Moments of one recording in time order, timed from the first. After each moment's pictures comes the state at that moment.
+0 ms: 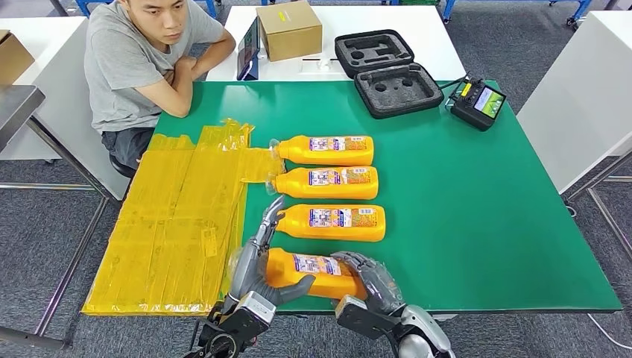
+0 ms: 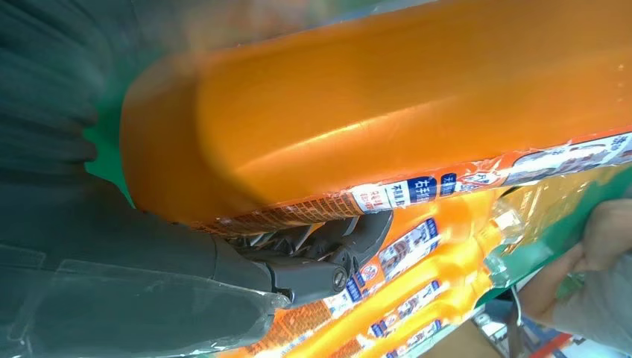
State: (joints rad) left arm -0.12 -0.09 -0.63 -1.36 -0.16 0.57 -0.70; right arm 0.00 0.01 0.11 -1.25 0.75 -0.12 -0.54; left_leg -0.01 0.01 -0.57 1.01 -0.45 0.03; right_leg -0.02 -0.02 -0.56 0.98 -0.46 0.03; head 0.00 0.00
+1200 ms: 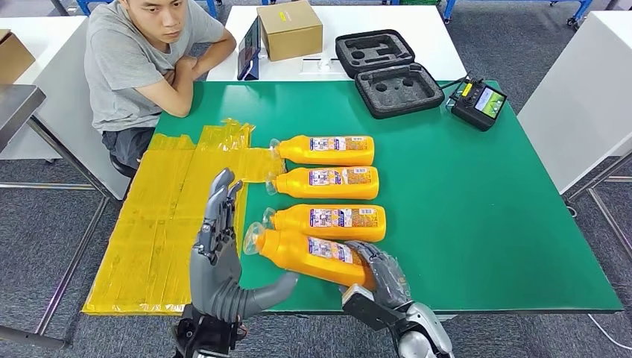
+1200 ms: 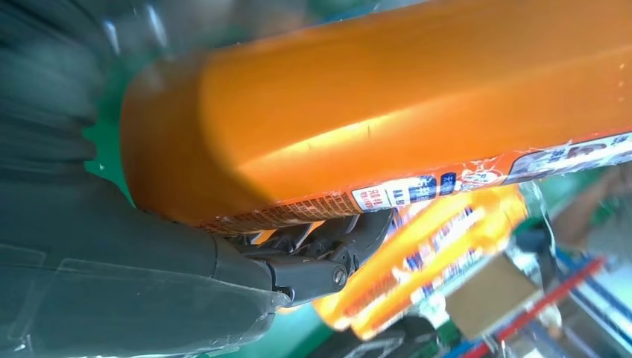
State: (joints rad) left arm -0.06 -0.09 -0.62 -1.76 -0.38 0.69 -0.68; right arm -0.01 0.05 0.03 -1.20 0.74 -0.27 -0.56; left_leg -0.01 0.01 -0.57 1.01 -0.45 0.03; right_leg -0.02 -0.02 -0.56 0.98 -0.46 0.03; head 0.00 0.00
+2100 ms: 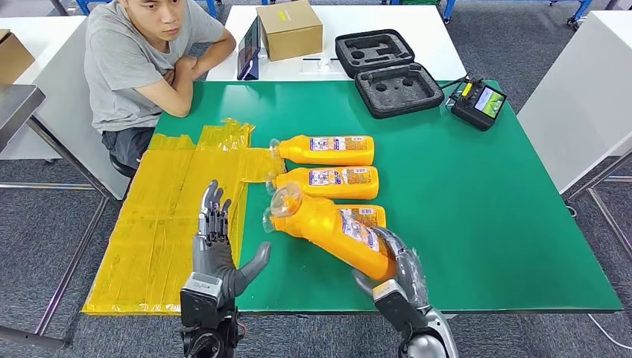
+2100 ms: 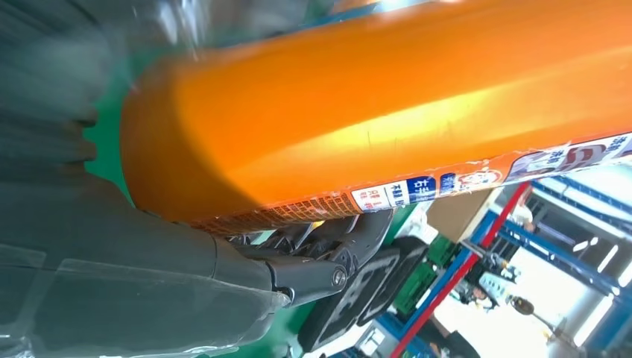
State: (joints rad) left arm 0.00 -0.17 -0.45 -1.51 -0.05 0.64 -0.70; right arm 0.06 0.09 -0.05 -1.35 0.54 -0.31 -0.64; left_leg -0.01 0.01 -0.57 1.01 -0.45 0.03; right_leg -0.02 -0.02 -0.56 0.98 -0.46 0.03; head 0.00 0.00
